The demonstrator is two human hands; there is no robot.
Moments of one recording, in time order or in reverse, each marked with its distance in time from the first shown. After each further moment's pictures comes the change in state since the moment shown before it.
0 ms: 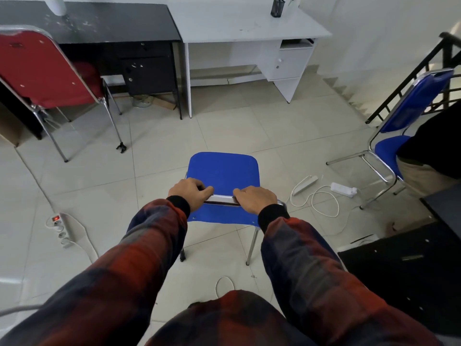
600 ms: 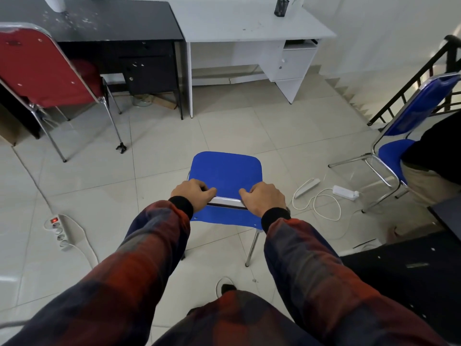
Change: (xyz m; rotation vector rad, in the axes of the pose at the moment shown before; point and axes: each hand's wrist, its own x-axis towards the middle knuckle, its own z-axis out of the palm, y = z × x) left_hand 0.025 -0.006 -0.012 -0.003 -0.043 -0.024; right_hand 0.026 -0.006 0.000 0.126 0.277 0.142
